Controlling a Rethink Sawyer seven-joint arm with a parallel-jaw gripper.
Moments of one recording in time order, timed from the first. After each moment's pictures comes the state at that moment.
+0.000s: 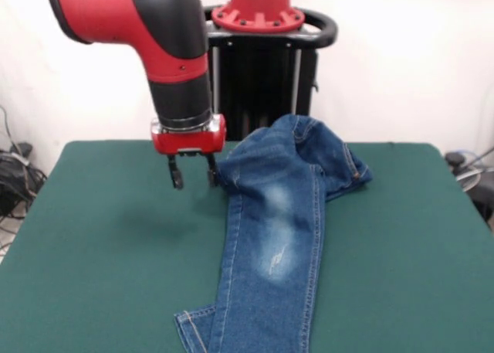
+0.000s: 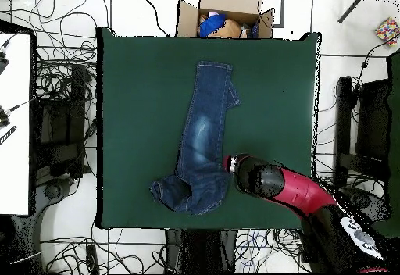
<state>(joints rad) -0.73 -0.60 0.22 1.95 -0.23 0.31 1.41</state>
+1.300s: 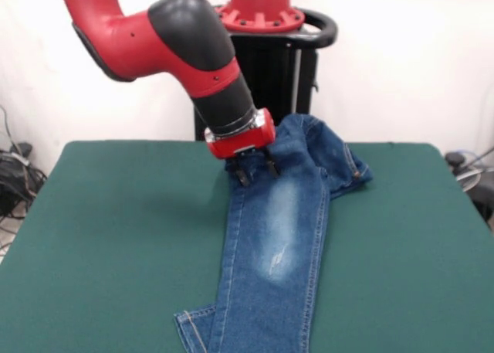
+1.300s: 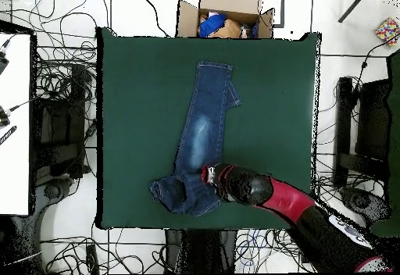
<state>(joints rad) -0.92 -0.47 0.47 2.07 -0.25 0.31 1.41</state>
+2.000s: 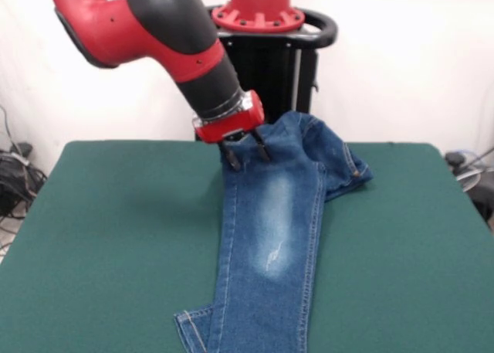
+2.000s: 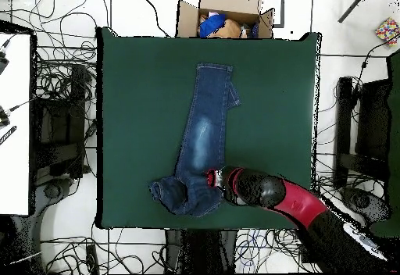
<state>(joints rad) -0.99 -0.53 0.52 2.09 -0.25 0.43 1.41</state>
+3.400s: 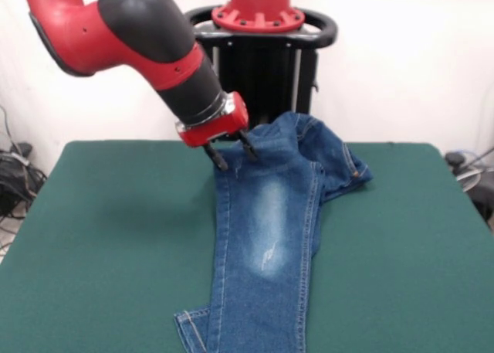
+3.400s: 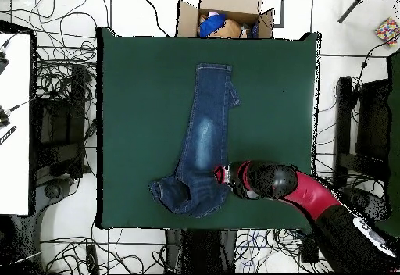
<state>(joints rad) -1.02 -0.49 0.55 2.00 -0.28 0.60 1.41</state>
